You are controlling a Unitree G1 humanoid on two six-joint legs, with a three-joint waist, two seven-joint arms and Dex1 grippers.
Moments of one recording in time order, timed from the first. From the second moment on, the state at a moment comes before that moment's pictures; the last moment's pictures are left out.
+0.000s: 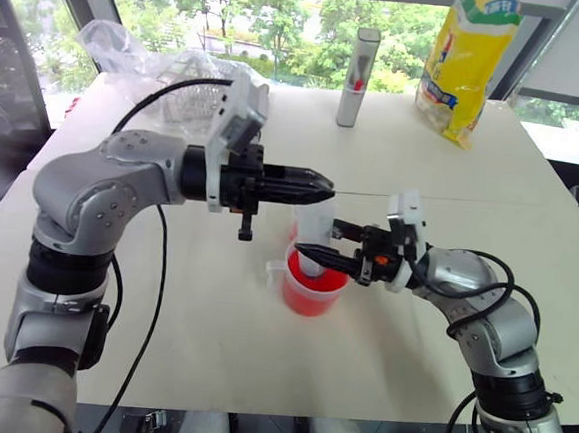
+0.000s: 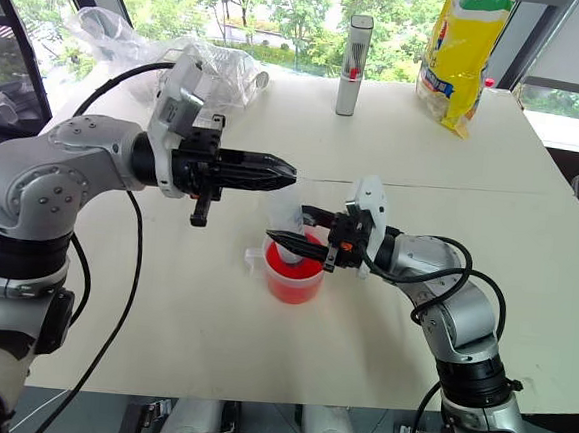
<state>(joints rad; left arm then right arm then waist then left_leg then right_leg) -0.83 0.59 -0.03 -0.32 -0.84 0.94 -0.95 -0.34 -0.49 0.07 -0.40 0.56 0.49 0.91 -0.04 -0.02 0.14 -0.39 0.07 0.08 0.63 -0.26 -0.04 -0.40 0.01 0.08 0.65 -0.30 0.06</state>
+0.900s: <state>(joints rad) -0.94 0.58 -0.04 -0.21 -0.86 0.95 -0.96 -0.33 -0.50 0.05 -0.37 0.58 0.46 0.91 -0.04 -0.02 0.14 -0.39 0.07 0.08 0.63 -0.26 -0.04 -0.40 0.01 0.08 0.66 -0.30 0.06</state>
